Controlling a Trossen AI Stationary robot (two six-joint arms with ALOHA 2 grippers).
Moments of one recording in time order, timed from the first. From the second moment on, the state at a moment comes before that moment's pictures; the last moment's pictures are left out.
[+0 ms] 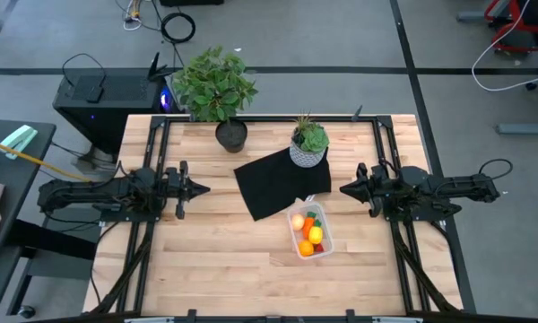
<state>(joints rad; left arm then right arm) 0.05 0.14 0.01 0.04 -0.01 -0.04 0.05 0.00 0.01 0.02 0.01 0.42</state>
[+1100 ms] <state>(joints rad) 0.05 0.14 0.01 0.05 -0.04 -0.09 0.05 0.00 0.01 0.02 0.01 0.00</state>
